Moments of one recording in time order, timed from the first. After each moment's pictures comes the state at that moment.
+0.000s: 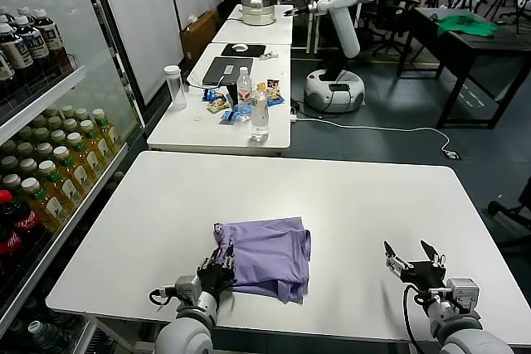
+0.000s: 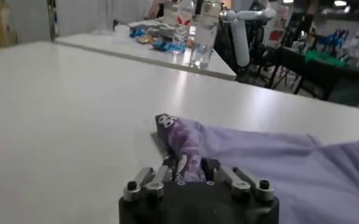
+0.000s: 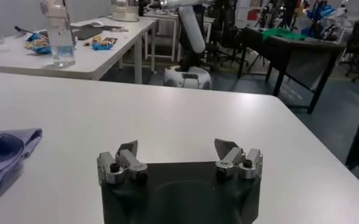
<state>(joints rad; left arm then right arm) 1.29 -1.30 -0.19 -1.92 -0.57 0.38 -0.38 -1.54 1.13 0.68 2.19 0.45 -0.50 0.14</state>
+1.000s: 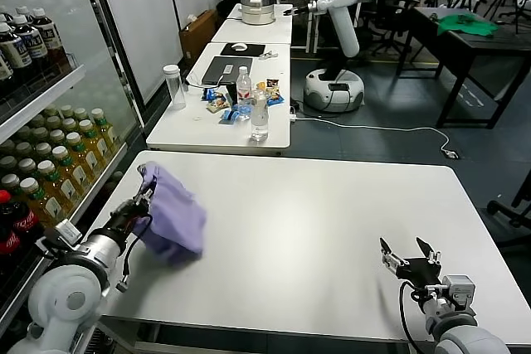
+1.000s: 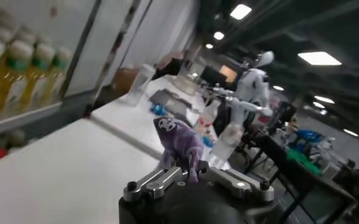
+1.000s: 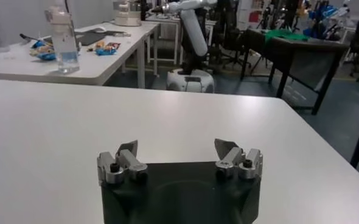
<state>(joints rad) 1.21 -1.03 -0.61 -2.12 -1.14 0.45 -0.31 -1.52 1.15 0.66 2.18 0.46 -0.49 0.14</state>
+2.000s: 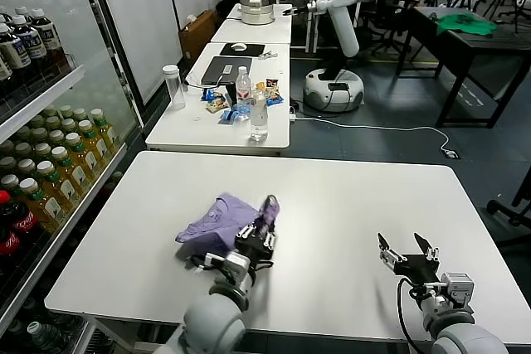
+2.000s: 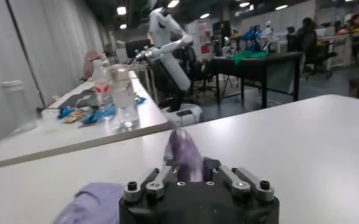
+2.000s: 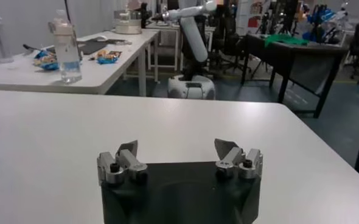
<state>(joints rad) 1.09 -1.28 0.06 -2.00 -0.18 0.52 -0.29 -1.50 1.17 0.66 2.19 0.45 -0.49 0.13</state>
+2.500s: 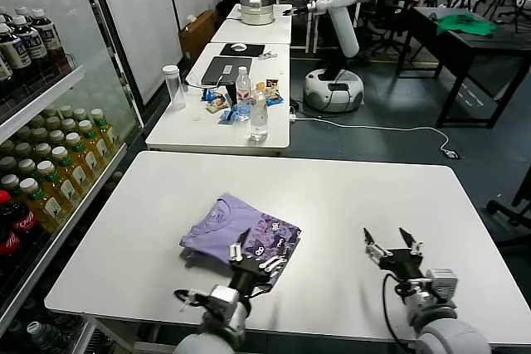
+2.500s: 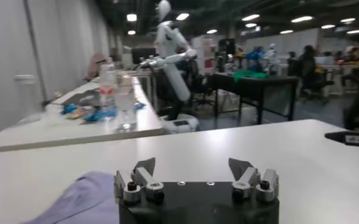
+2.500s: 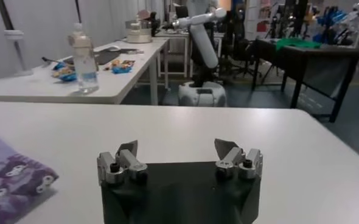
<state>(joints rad) 1.35 -1.31 -0.04 -2.17 -0.12 0.44 -0.29 -1.44 1.21 0.53 2.18 0.43 -0.47 0.17</state>
